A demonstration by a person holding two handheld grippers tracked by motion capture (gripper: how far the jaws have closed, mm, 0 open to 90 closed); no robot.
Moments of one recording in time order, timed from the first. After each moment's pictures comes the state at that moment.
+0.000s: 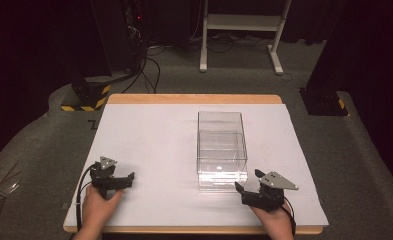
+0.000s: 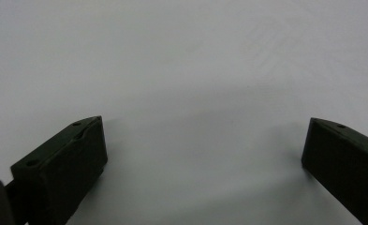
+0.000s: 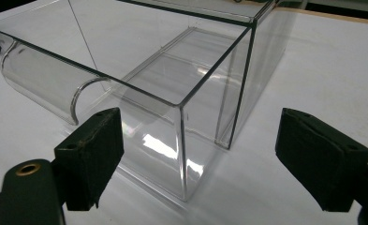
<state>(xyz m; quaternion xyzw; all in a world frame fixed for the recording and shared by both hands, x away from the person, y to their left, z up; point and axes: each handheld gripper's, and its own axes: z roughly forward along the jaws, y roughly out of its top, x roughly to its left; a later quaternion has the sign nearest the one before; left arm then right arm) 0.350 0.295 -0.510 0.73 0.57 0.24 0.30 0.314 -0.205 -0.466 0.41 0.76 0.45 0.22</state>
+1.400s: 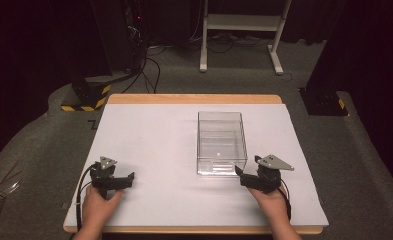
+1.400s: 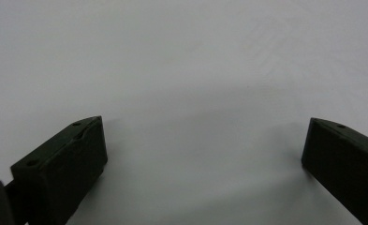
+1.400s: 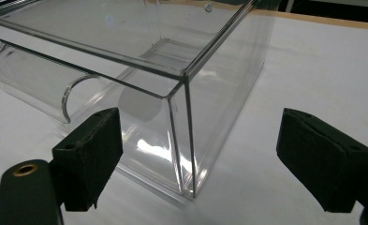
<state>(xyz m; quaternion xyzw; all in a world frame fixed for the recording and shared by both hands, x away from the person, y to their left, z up) 0.350 0.295 -0.510 0.73 0.57 0.24 0.30 0.363 -0.205 -0.466 0.44 0.74 0.45 0.23</state>
